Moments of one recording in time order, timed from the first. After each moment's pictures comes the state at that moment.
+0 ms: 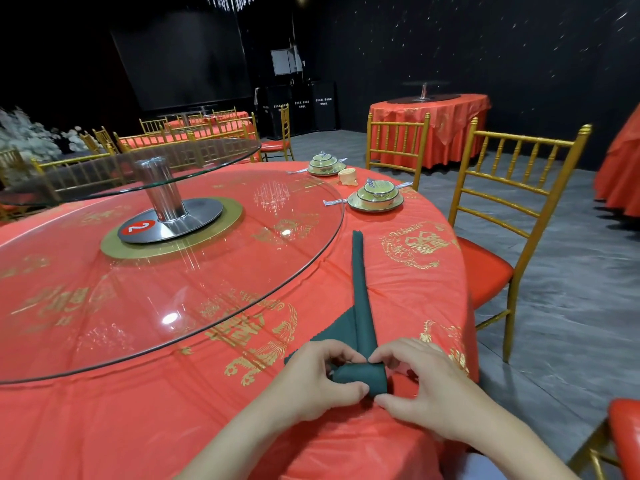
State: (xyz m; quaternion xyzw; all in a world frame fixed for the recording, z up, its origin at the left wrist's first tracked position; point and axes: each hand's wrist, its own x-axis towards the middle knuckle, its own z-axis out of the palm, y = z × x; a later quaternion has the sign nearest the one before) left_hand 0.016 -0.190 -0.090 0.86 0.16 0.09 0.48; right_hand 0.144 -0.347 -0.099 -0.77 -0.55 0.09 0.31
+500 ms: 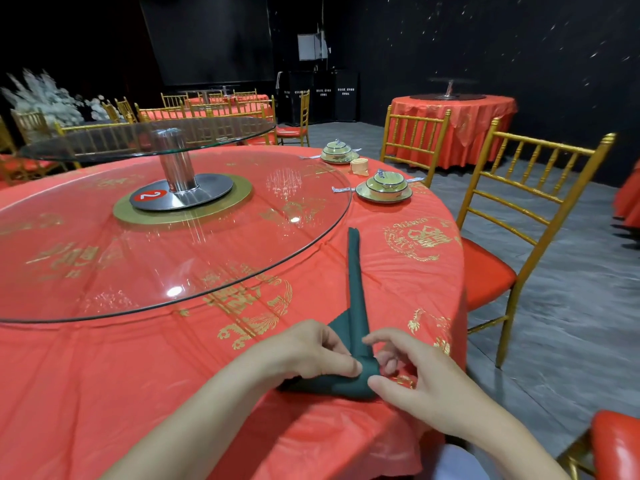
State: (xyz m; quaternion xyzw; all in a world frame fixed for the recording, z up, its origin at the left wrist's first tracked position) left_hand 0.023 -0.204 -0.067 0.85 0.28 -0.07 0.44; right_hand 0.145 -0.367 -0.102 -0.72 -0.55 0.17 0.38
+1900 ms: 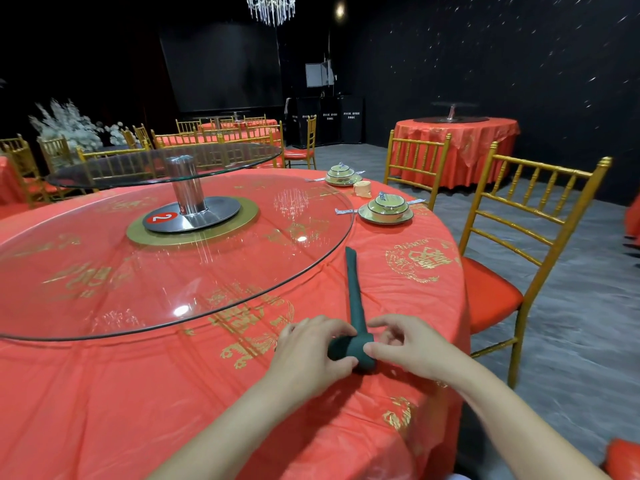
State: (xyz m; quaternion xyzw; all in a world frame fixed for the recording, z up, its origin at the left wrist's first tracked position) left_hand 0.034 -0.210 -0.076 0.94 0.24 0.18 0.17; right_hand 0.192 -0.324 -0.082 -0.75 -0.49 0.24 0.37
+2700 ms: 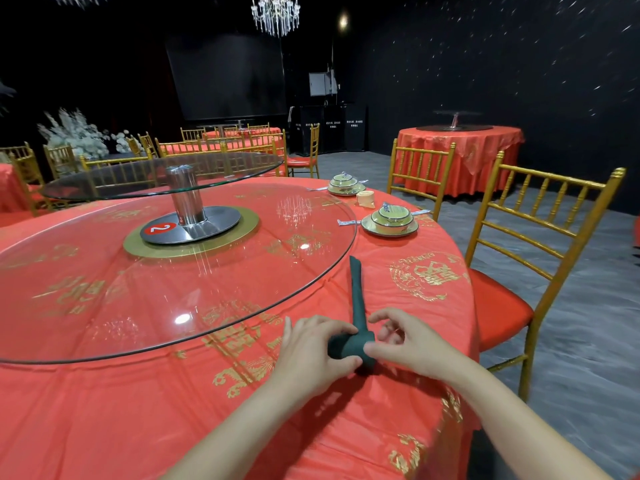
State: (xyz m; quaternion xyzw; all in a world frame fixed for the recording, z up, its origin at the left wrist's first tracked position) left_hand 0.064 -0.182 -0.079 0.92 0.28 0.19 0.20; right_hand 0.223 -0.291 -0.085 -0.74 -0.49 0.23 0.40
